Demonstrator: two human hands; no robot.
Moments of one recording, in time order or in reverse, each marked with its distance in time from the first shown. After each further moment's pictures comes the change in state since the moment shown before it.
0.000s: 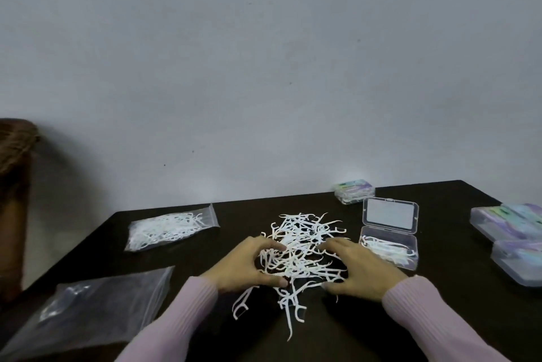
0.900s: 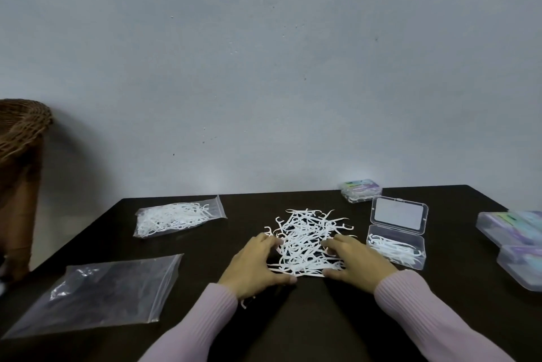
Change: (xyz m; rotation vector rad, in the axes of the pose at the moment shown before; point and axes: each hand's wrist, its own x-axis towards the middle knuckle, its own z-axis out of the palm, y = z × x) left_hand -0.009 -0.006 0.025 0.127 0.178 -0.124; right_hand 0.019 -0.012 0.011 -0.163 0.008 0.041
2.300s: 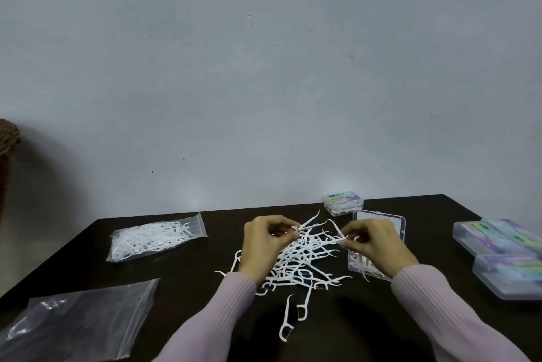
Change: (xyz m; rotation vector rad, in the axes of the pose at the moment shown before) left_hand 0.041 0.062 -0.010 -0.650 0.371 0.079; right_hand -0.016 0.041 -0.049 0.425 0.382 0.166
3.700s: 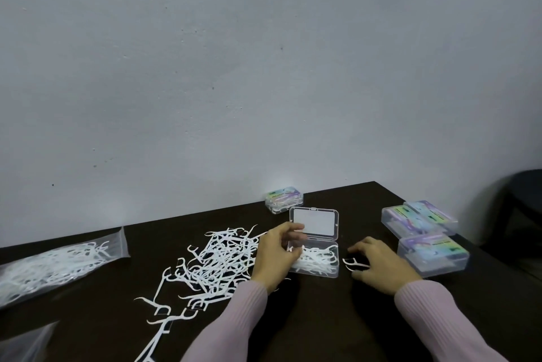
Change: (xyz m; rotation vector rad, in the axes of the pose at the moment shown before) left_hand 0.021 -0.012 0.130 -0.069 -0.274 0.000; right_hand -0.035 0.089 -0.042 -0.355 -0.248 0.417
